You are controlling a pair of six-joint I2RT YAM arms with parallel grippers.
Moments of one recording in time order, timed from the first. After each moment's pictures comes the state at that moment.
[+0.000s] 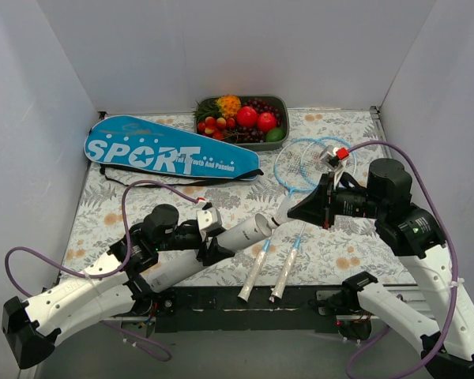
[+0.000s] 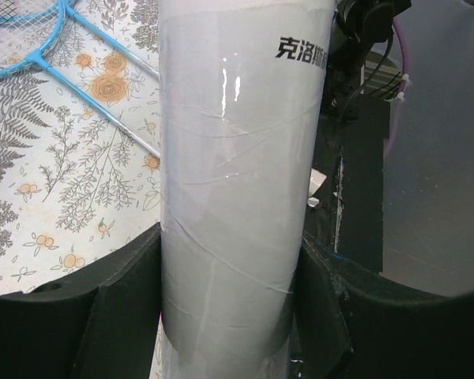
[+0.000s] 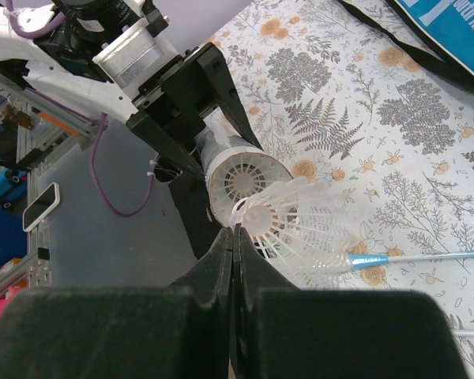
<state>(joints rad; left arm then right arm) -0.86 0.71 0.55 -0.15 0.53 0.03 0.47 0.78 1.13 -0.71 -0.82 0.23</state>
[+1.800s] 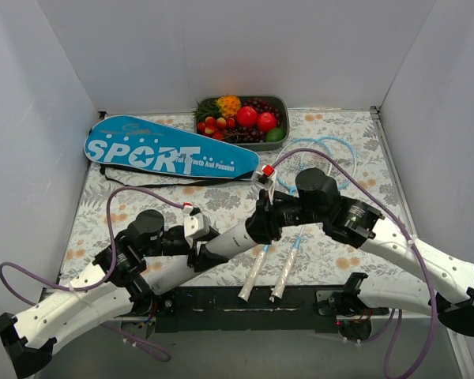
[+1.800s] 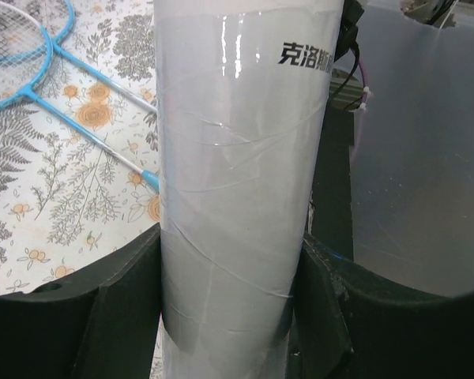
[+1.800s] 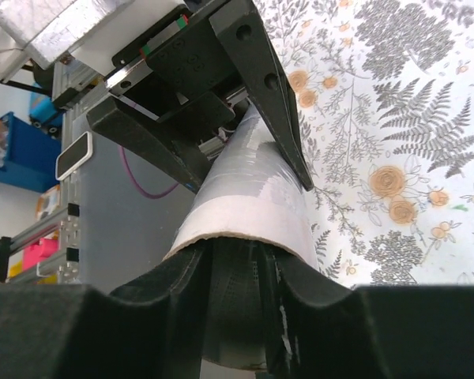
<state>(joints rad) -0.86 0.58 0.56 -0.23 0.58 0.02 1.00 1.02 1.01 -0.34 -0.58 0.41</state>
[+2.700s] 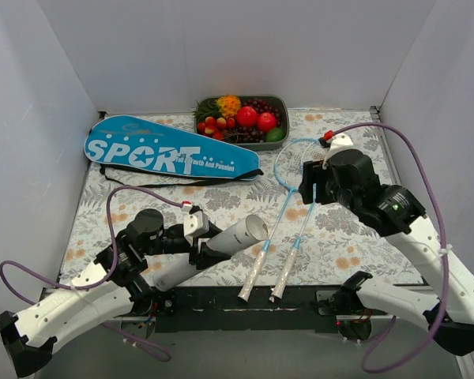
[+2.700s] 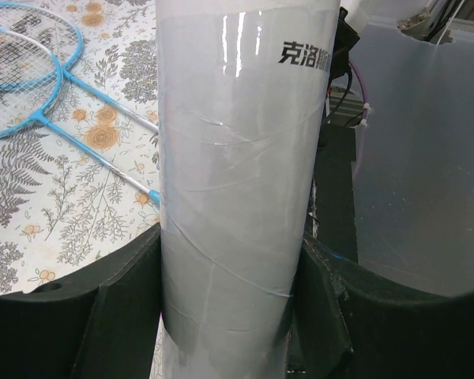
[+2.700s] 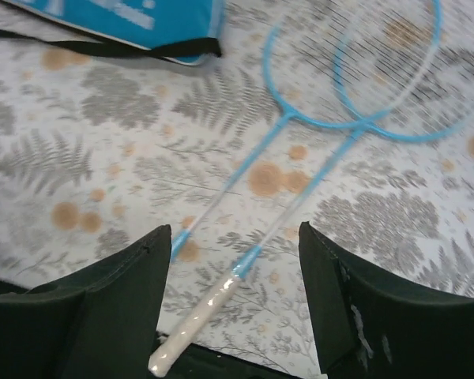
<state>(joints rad) -0.86 0.58 0.56 -0.15 0.58 0.01 0.82 0.95 1.32 -0.92 0.25 0.33</state>
